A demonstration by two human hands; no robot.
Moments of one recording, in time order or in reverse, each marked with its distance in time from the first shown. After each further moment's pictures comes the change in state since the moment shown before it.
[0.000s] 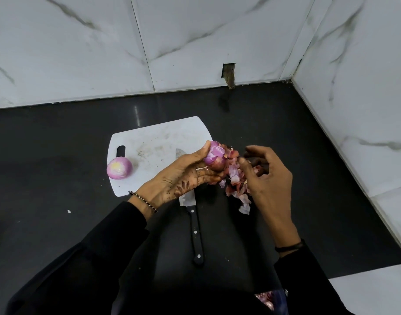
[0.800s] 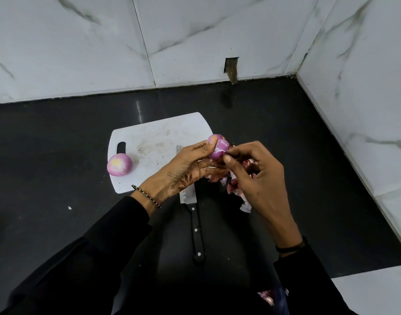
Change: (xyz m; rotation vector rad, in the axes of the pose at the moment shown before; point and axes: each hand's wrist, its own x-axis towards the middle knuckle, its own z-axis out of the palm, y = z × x) left_hand 0.003 0.005 0.007 0.195 -0.005 0.066; right_hand 0.003 -0.019 0.003 0.114 -0.185 -0.160
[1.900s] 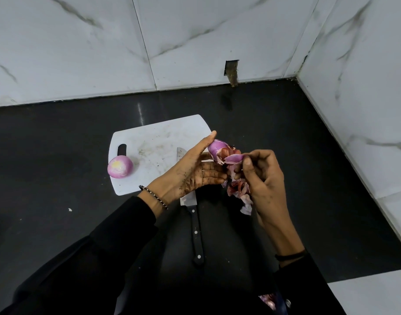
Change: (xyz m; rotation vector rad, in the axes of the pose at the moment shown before) left_hand 0.009 0.000 0.013 -0.032 0.196 -0.216; right_hand -0.013 0.010 0.003 0.419 0.083 0.348
